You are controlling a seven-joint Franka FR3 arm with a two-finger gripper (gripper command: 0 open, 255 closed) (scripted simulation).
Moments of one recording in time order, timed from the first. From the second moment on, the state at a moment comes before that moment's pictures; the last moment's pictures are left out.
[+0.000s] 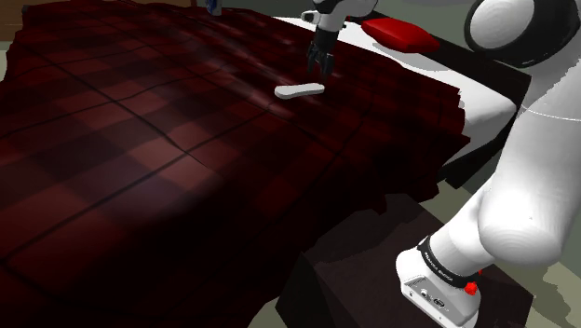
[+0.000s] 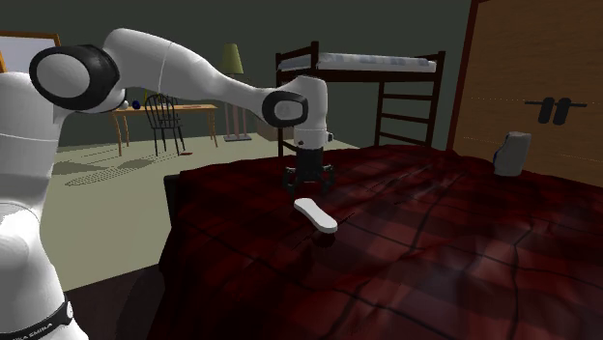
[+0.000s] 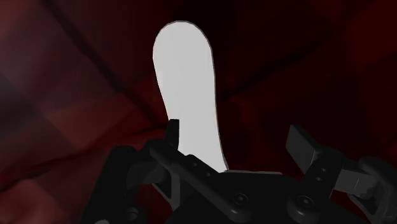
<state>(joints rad) 0.17 0.37 -0.36 -1.58 0.15 1.91 -1.48</state>
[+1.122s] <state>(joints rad) 0.15 0.53 -0.31 -1.49 0.18 1.97 -1.61</state>
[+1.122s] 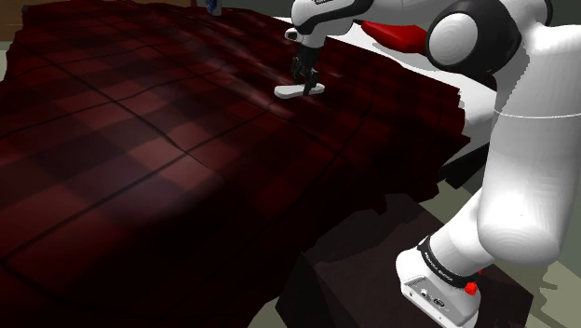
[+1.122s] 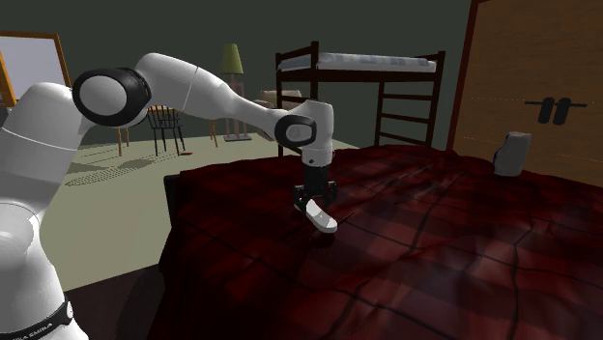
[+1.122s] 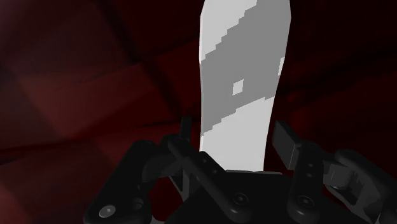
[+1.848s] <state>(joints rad) 0.15 0.51 -0.32 -1.44 0.18 1.91 -1.60</state>
